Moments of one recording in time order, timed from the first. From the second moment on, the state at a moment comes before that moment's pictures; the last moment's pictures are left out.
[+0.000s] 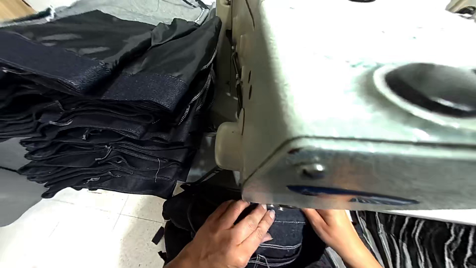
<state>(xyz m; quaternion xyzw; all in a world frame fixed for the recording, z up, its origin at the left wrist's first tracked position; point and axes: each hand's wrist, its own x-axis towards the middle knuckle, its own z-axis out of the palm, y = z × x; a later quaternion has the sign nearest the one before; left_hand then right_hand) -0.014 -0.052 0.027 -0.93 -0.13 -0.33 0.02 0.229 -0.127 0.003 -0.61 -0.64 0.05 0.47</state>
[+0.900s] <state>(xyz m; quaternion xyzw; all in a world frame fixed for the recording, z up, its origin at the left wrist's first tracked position) -0.061 0.012 0.039 -0.88 -0.18 -0.36 -0.27 0.242 -0.138 0.013 -0.61 -0.67 0.08 0.41</state>
